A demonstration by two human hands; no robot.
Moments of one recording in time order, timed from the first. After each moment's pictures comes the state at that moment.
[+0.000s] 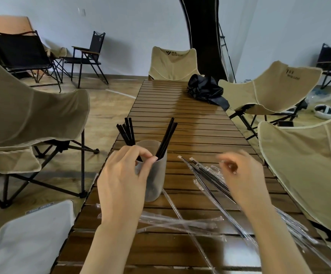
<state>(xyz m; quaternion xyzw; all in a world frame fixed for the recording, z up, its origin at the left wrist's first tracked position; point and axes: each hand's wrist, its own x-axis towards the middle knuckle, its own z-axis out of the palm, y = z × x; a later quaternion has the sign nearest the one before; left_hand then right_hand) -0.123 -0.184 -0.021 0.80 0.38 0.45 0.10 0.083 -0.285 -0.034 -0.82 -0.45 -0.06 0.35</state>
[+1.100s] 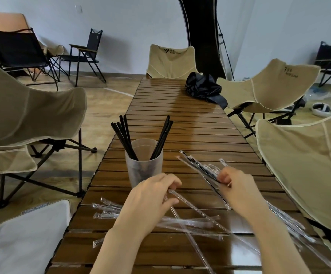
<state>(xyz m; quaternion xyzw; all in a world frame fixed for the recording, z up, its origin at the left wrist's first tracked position) -0.098 -0.187 -0.066 0.93 0.26 0.18 0.21 0.096 -0.292 -0.056 -0.88 -0.41 0.09 0.23</state>
